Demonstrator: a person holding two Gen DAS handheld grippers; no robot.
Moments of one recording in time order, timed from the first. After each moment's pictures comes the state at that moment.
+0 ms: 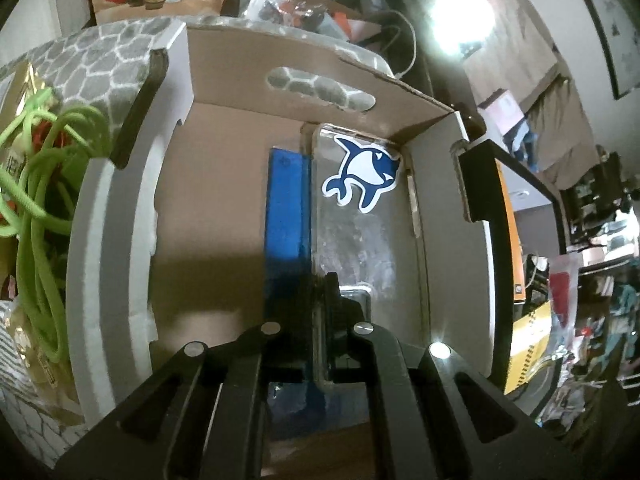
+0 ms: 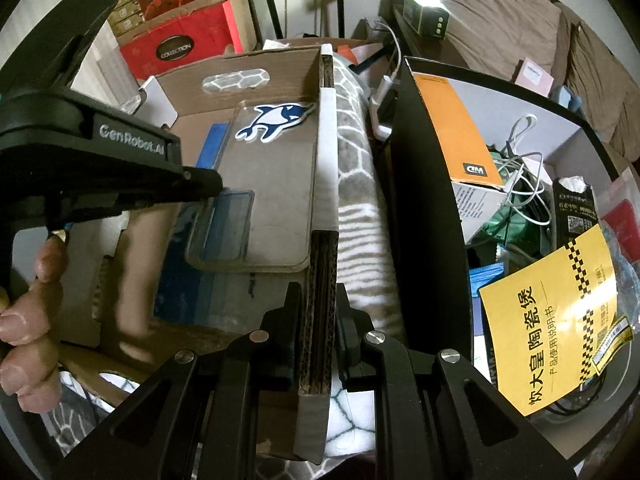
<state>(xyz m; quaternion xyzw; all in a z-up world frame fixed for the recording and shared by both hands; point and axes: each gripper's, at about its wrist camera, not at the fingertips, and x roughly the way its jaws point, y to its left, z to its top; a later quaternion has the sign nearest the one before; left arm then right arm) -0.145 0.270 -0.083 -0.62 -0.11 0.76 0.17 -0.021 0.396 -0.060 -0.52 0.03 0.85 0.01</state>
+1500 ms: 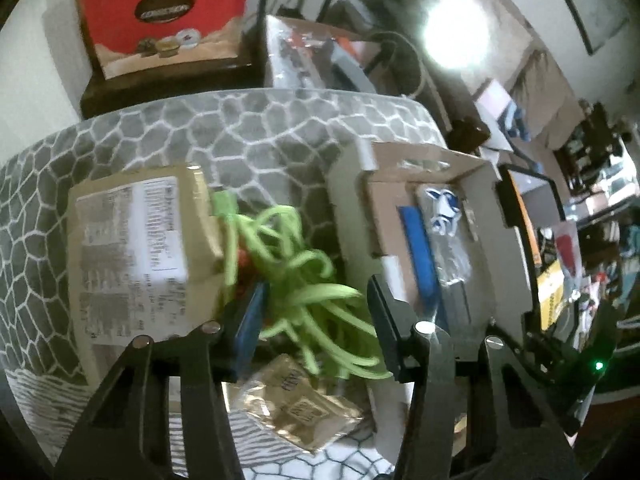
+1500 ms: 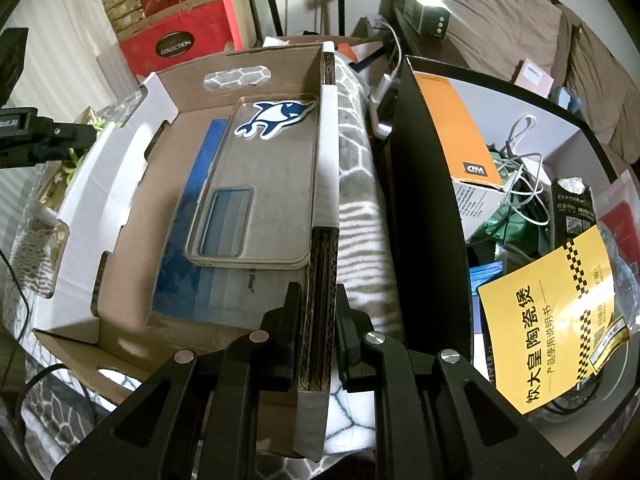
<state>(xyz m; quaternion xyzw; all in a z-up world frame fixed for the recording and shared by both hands) -0.188 0.142 -0.045 -0.60 -0.04 0.77 0.22 -0.022 0.399 -0.061 -0.53 0.03 0.85 0.01</state>
